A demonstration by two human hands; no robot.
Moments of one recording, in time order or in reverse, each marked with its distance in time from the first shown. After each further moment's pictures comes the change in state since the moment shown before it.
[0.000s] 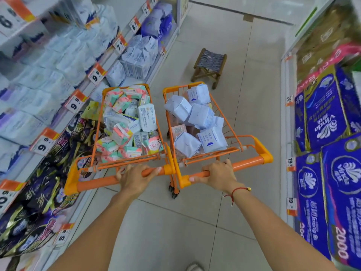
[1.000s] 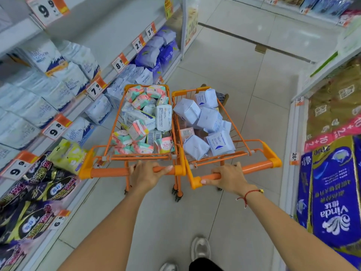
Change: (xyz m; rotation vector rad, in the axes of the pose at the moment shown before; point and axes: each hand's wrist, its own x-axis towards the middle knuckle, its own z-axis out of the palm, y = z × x) left_hand 0.300 0.237 -0.066 -0.066 0.012 -0.072; right_hand 0.286 0.210 -0.192 -0.066 0.018 -0.104
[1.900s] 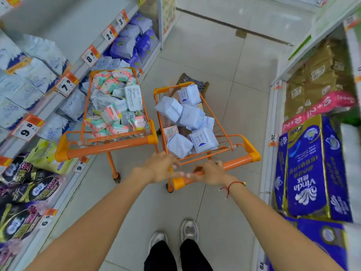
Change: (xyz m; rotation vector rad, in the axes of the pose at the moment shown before) left_hand -0.029 0.108 -0.003 0.242 -0.330 0.583; right_hand -0.036 0.026 -0.004 0.366 -0.200 0.087
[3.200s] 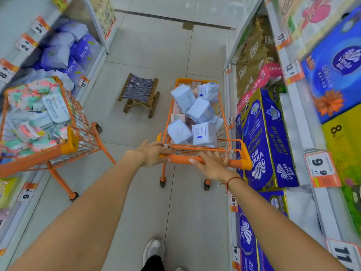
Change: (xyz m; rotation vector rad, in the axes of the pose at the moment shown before) left_hand 0.128 0.166 0.046 0.254 -0.278 0.088; right_hand -0.089 0.210 -0.025 0.024 0.186 0.312
